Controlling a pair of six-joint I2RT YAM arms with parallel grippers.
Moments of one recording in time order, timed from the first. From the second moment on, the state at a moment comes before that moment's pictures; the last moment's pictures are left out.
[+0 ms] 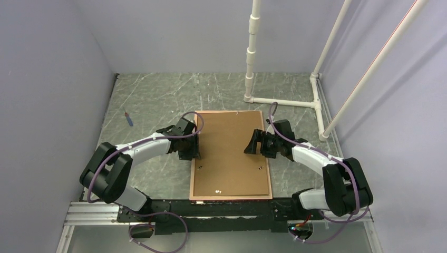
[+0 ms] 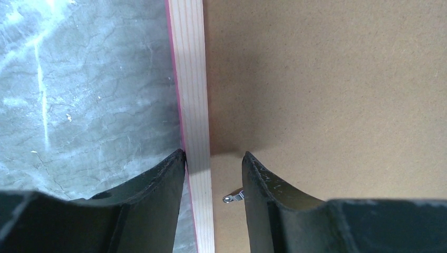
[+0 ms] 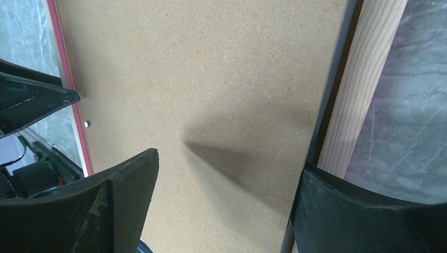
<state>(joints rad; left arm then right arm) -0.58 1.49 0.79 -0.42 0.08 -0.64 0.30 1.32 0.54 -0.11 -0.42 0.52</state>
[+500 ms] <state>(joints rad) -0.59 1.49 0.80 -0.43 0.06 -0.64 0.37 1.31 0.61 -0.25 -0.27 0.48</state>
